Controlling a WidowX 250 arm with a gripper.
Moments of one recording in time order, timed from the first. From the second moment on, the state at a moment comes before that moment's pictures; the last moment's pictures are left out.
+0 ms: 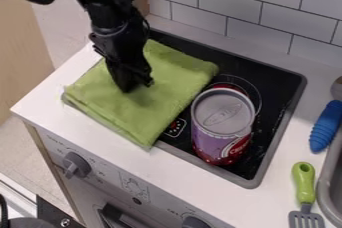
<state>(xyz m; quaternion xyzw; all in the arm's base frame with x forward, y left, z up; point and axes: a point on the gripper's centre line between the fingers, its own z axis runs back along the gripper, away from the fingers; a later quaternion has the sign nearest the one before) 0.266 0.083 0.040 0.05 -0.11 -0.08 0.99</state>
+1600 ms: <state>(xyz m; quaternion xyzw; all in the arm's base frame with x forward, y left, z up) 0.344 0.018 0.037 0.09 -0.24 0.02 0.97</state>
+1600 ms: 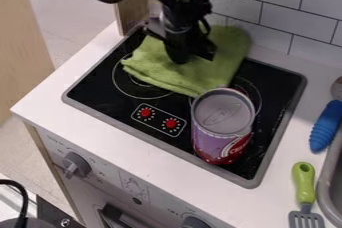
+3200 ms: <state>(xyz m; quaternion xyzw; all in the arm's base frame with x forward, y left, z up) 0.344 -0.042 0.058 0.04 -0.28 -0.03 0.96</state>
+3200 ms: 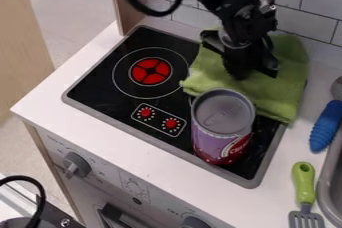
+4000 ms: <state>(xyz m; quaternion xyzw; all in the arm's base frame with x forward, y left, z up) 0.320 0.000 0.126 0.04 -0.33 0.05 0.94</state>
